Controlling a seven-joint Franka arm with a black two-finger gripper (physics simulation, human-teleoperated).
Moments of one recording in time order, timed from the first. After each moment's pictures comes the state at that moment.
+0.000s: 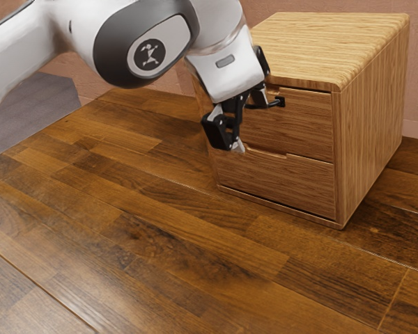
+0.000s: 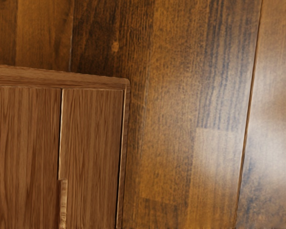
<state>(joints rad) 0.03 0.12 -0.36 -1.26 0.27 1.72 1.15</state>
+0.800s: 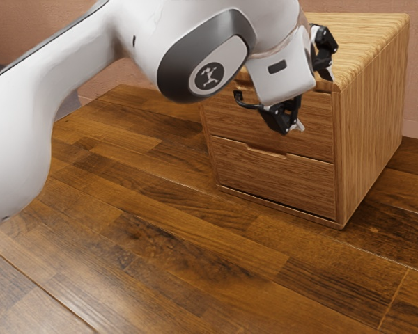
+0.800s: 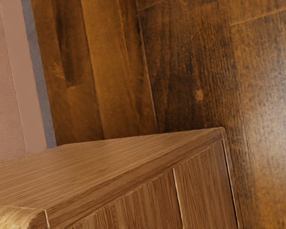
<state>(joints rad) -0.03 0.29 -0.43 -1.12 0.41 1.94 1.28</state>
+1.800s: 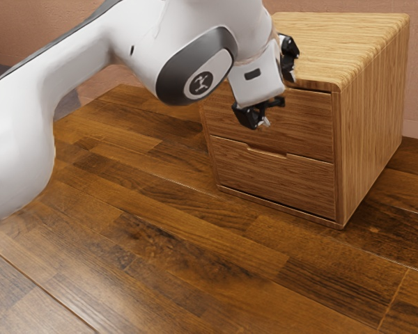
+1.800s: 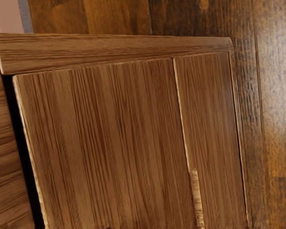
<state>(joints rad) -0.02 0.29 -0.28 -1.18 0.43 1.98 1.32</state>
